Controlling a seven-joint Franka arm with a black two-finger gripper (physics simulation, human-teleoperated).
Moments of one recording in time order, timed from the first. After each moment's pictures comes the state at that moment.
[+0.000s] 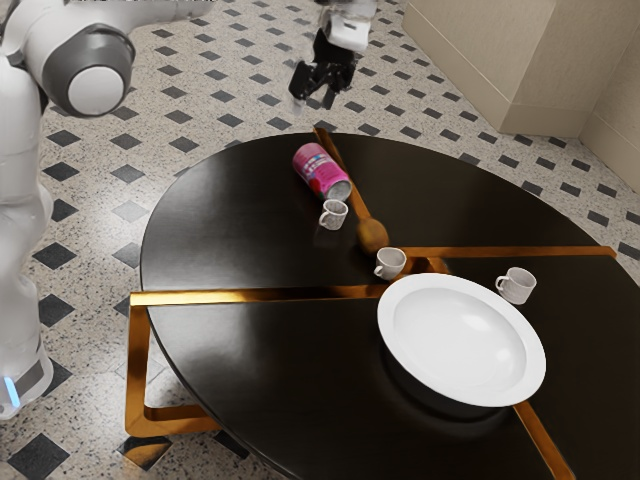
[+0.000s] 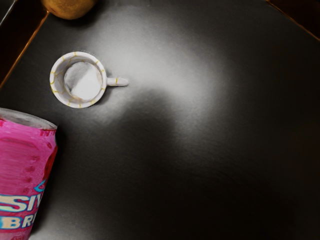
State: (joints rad) arm -0.34 0.12 0.72 -1.38 -0.01 1.38 1.33
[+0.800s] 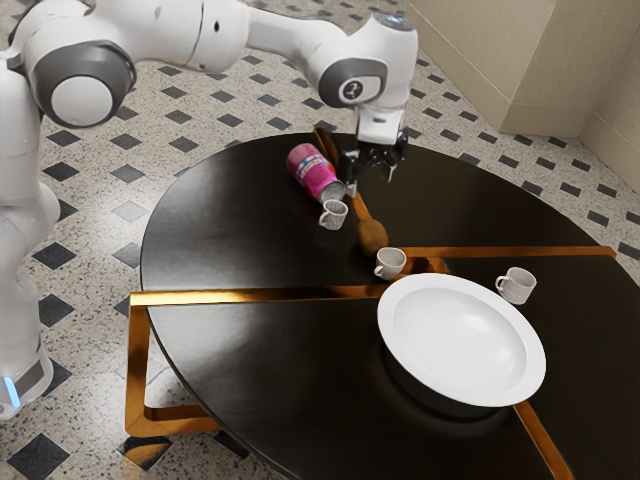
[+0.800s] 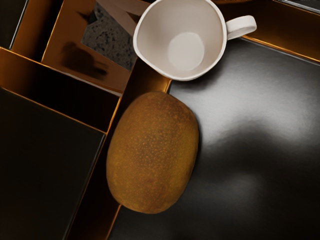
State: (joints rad) arm -0.50 0.13 0.65 -1.69 -0.05 1.97 1.35
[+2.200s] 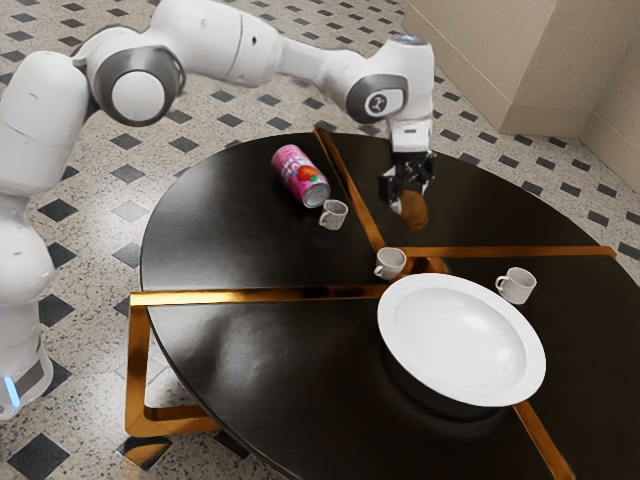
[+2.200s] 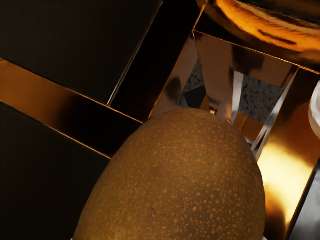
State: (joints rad) arm 0.48 0.42 -0.39 -1.45 0.01 2.11 1.26
